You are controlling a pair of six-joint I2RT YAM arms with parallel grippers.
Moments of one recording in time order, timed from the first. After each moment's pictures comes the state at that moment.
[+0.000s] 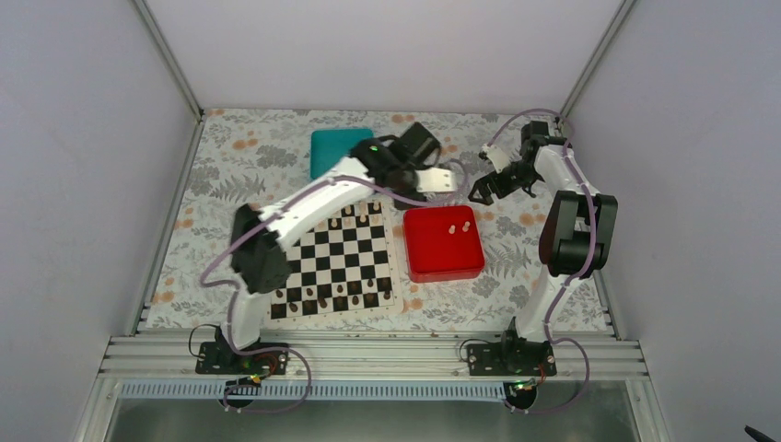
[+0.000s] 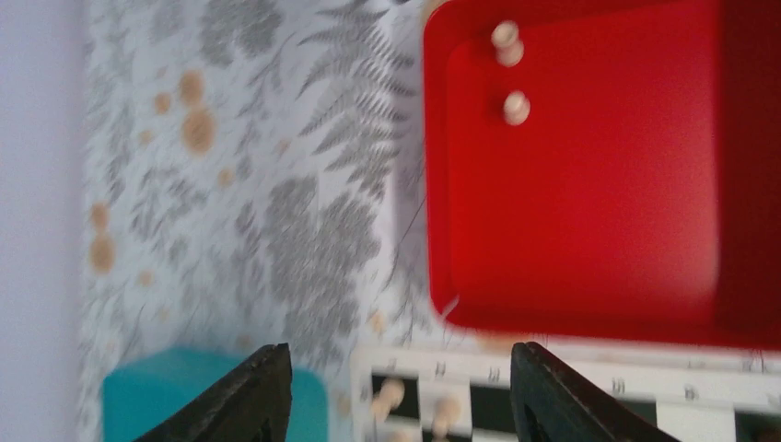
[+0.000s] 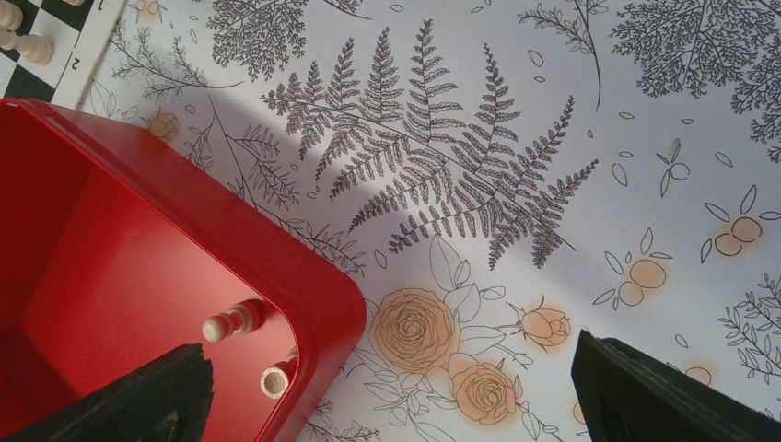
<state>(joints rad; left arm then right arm) -0.84 1.96 1.98 -1.03 -0.05 0.69 -0.09 1.92 1.52 -0.98 -0.48 -0.68</state>
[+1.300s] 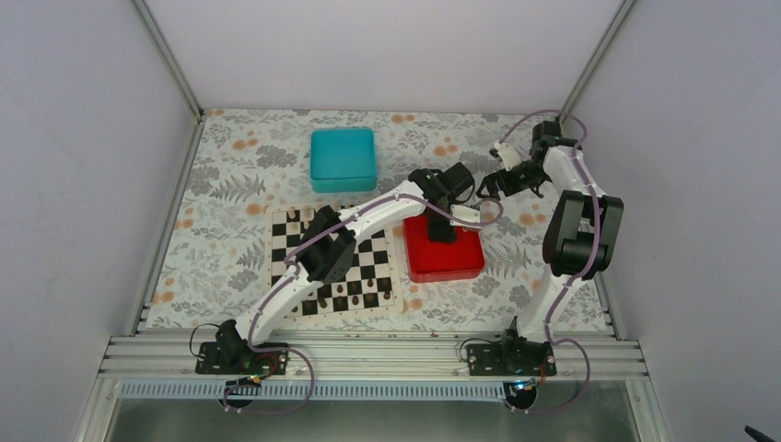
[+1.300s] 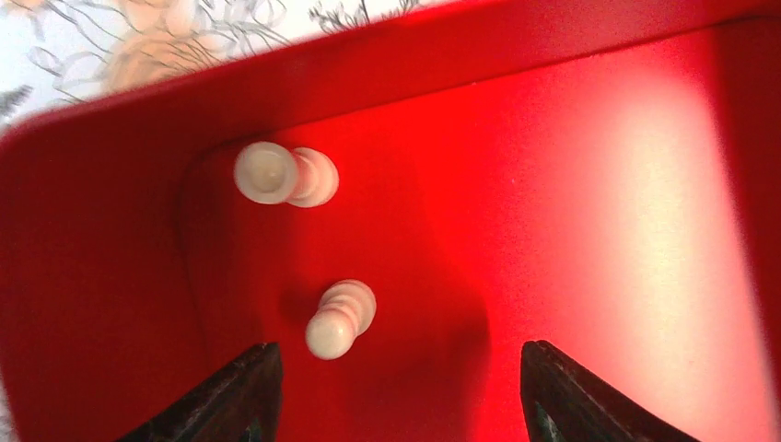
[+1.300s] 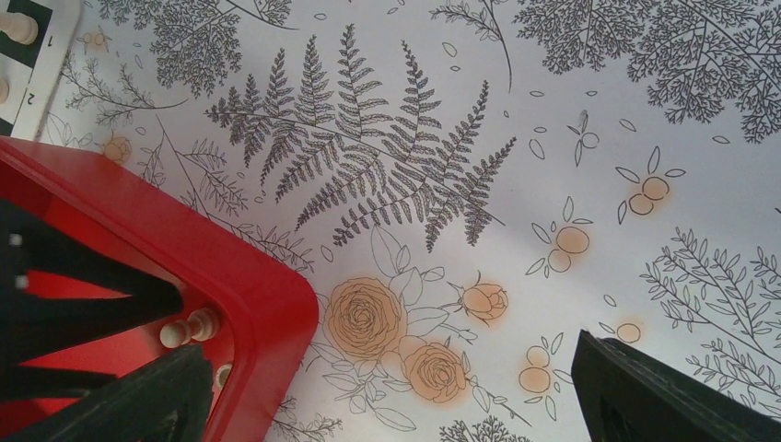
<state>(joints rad) -0.94 2.57 2.42 -1.04 0.19 0.69 -0.15 1.92 1.52 -0.95 -0.48 -0.63</state>
